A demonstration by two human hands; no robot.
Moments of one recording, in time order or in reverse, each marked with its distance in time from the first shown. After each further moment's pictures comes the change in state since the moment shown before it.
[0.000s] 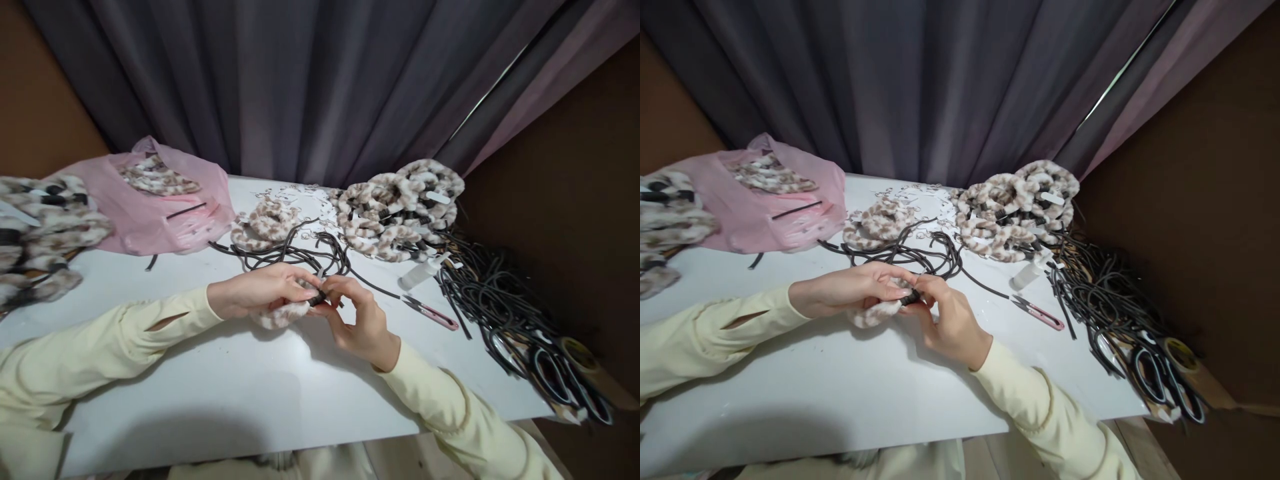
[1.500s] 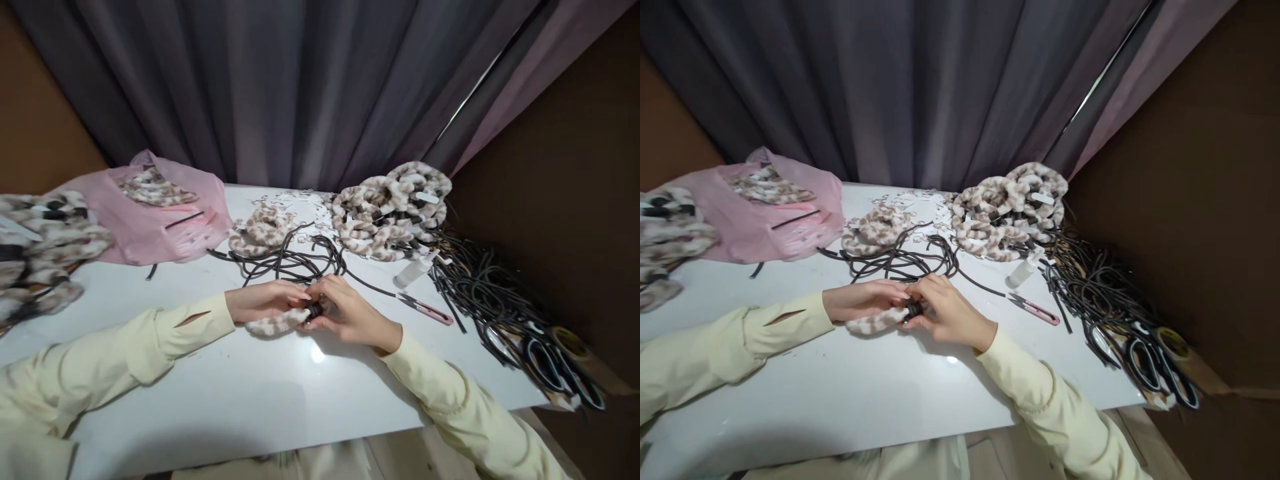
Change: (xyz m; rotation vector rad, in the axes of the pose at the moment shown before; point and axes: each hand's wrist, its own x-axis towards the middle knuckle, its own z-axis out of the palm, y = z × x) left_hand 0.031 -0.044 -0.009 -0.546 -0.237 -0.010; right_hand 0.016 0.012 -0.020 0.006 -0.559 0.130
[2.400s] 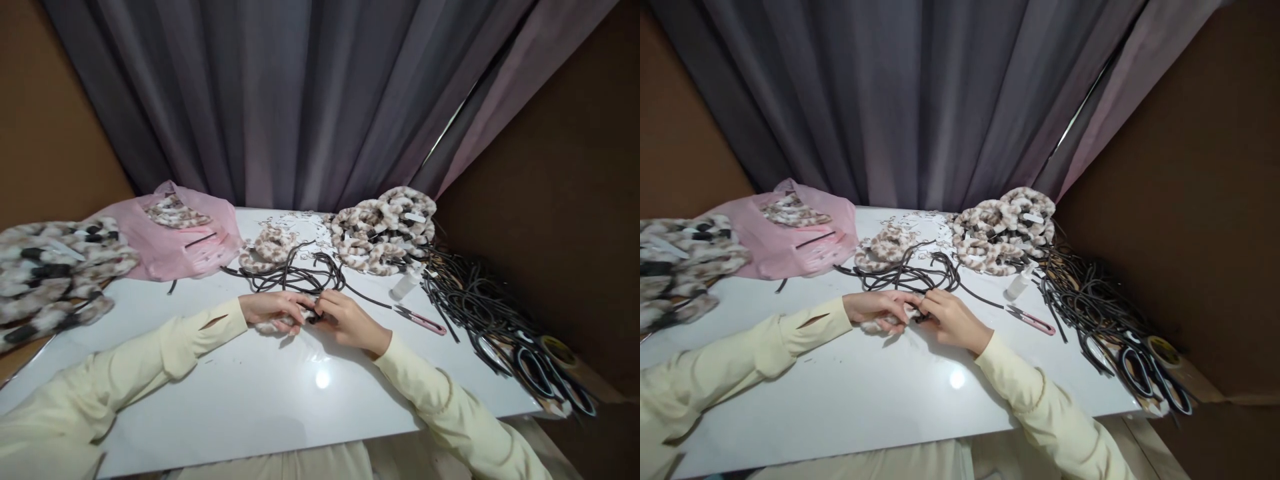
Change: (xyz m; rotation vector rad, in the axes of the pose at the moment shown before) left_hand 0.001 0.014 -0.012 0.336 -0.141 -0.146; right_hand 0.000 0.010 0.007 -0.152 0.029 -0.089
